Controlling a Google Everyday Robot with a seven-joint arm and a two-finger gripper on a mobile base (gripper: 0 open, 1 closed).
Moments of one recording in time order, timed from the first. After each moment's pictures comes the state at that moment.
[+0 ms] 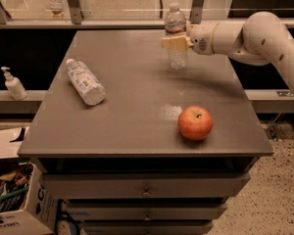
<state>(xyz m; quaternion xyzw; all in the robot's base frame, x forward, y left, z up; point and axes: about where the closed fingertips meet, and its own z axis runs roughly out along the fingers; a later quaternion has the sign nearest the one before) 0.761 -0.095 0.908 -0.37 0.69 0.27 0.56</state>
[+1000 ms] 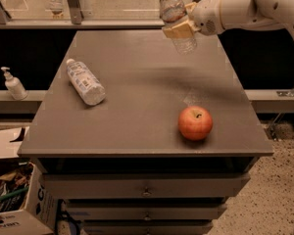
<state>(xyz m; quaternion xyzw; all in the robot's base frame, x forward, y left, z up) 0.723 -0.087 0.961 -0.52 0.65 0.18 0.52</state>
